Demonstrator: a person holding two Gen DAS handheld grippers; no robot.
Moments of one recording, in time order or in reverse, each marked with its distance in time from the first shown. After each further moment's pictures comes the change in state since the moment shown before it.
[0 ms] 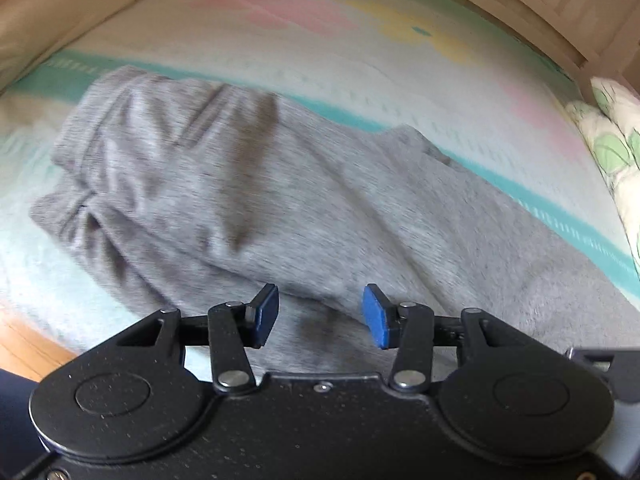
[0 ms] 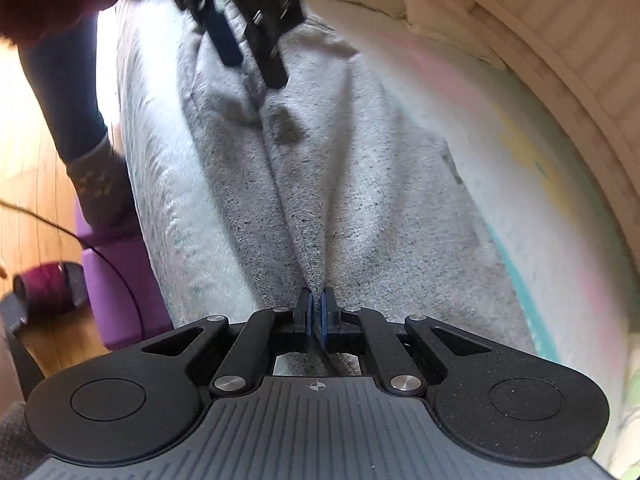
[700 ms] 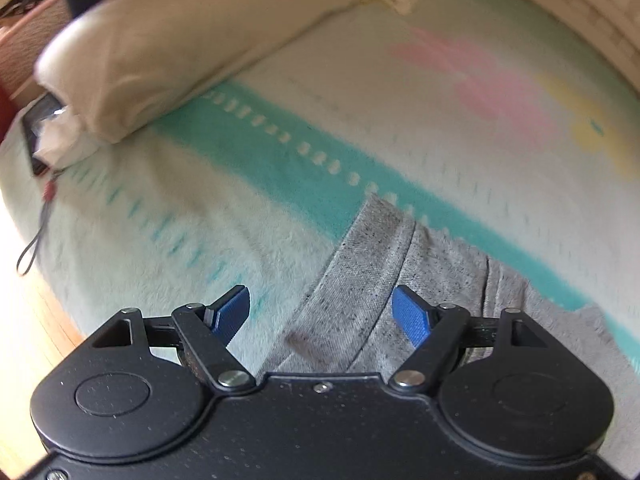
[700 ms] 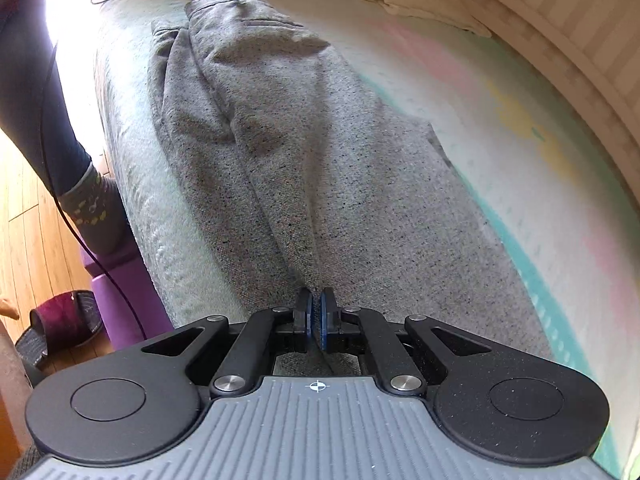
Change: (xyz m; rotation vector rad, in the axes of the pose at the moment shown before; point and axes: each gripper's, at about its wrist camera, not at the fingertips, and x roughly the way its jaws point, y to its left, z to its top) left arm 0.002 0.139 0.128 -0.211 0.034 0.298; right arm 0.002 -0.023 0.007 0.138 0.033 0.053
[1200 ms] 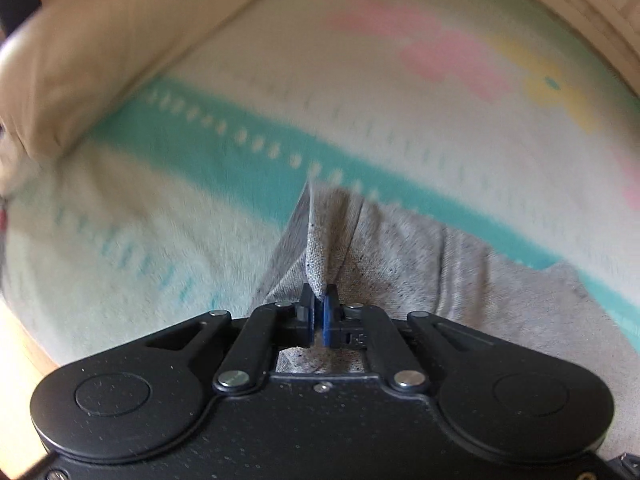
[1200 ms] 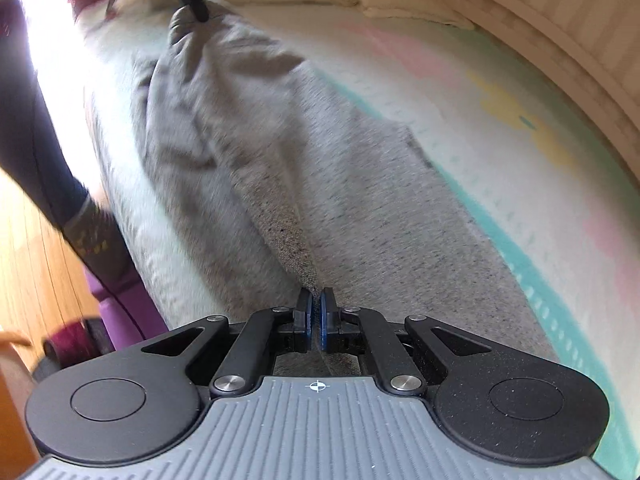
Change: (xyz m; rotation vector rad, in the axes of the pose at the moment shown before) left arm -0.007 -0.021 -0.005 0.114 0.031 -0.120; right arm -0.020 -0.026 0.004 0.117 -0.048 0.033
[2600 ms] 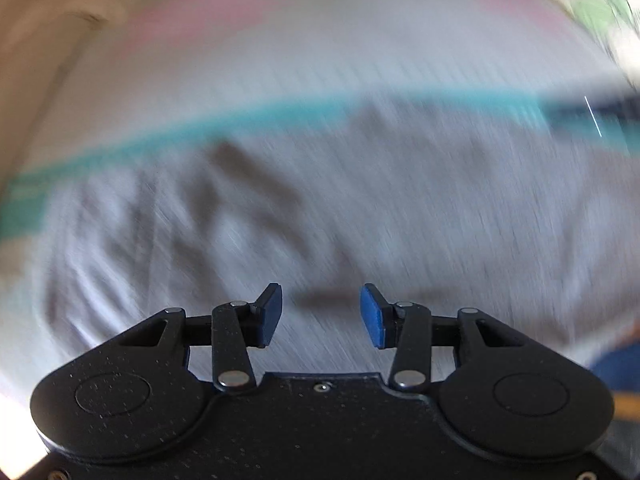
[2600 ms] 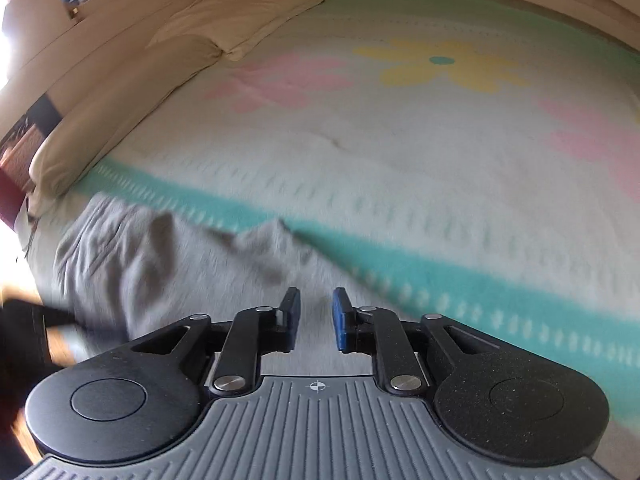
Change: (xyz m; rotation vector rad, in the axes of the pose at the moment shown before) left arm 0.024 -0.159 -0.110 0.551 0.119 -0.037; right arm 0.047 -0.145 0.102 0.540 0.009 0.131
